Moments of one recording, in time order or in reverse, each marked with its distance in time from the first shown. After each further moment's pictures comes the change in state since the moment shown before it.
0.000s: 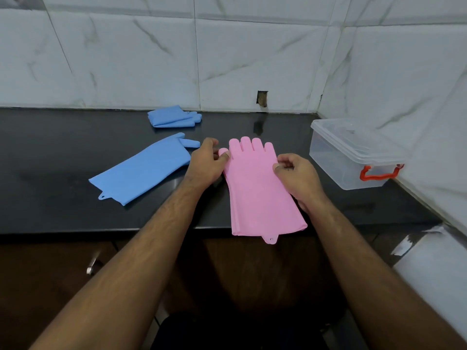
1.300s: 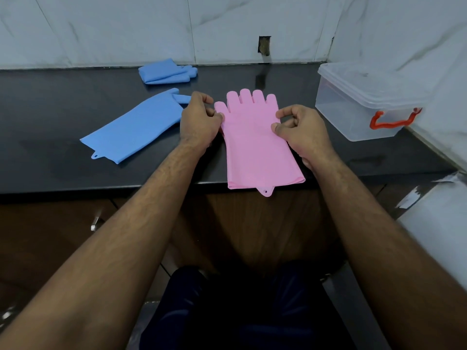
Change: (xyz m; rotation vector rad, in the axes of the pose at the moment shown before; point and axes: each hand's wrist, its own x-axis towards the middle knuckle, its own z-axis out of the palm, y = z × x) left_hand -0.010 -0.004 0.008 -0.074 0.166 -0.058; right_hand -0.008 0.002 -0.004 -0.007 -0.006 -0.013
